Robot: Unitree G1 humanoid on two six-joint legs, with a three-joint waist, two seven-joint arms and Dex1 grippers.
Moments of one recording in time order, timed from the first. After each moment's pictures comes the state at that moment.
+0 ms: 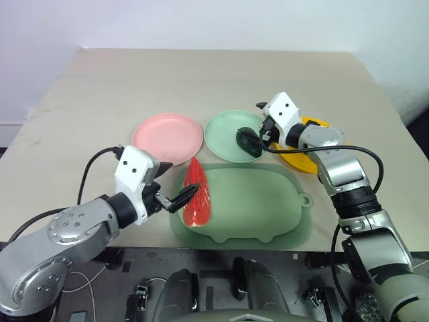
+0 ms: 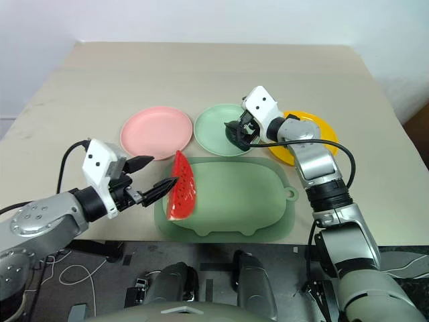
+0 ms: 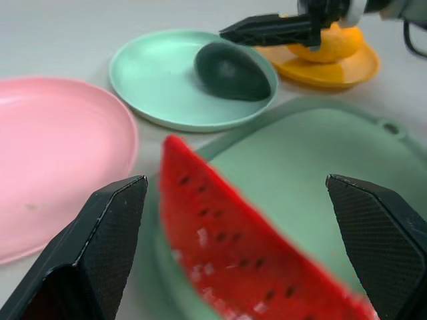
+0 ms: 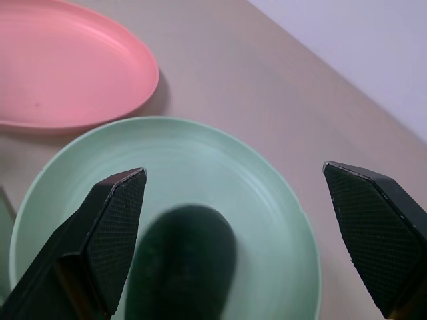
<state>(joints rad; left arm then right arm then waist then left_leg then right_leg) -0.16 0.67 0.21 -0.88 -1.21 1.10 0.09 -0.76 -0.49 0.17 0.23 0.09 0.25 0.65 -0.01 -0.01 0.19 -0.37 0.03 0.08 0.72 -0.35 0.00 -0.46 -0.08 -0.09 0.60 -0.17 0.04</state>
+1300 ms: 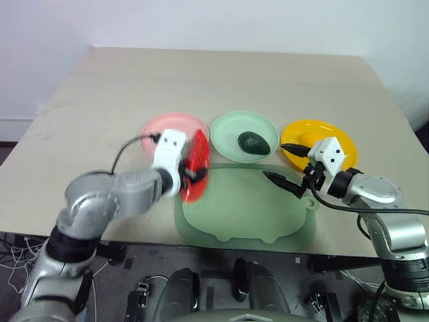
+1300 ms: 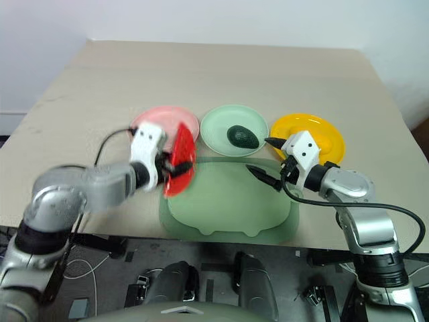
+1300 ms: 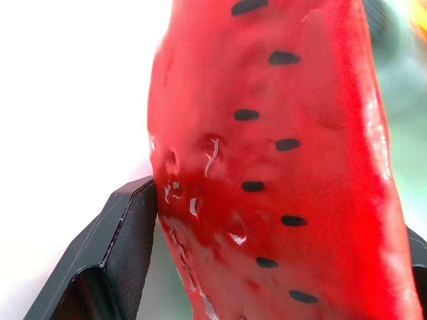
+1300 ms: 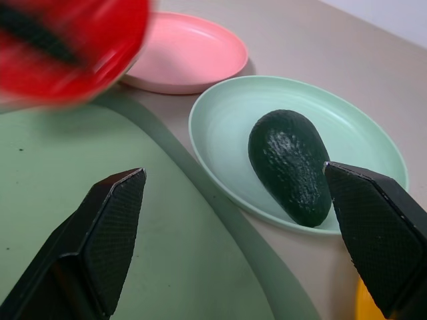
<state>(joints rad) -0.67 0.55 -0.09 -0.30 -1.09 1.13 0.44 -0.20 -0.65 -0.10 -0.31 0.36 0.40 0.79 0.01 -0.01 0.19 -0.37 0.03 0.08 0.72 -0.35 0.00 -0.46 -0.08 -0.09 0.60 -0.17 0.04</state>
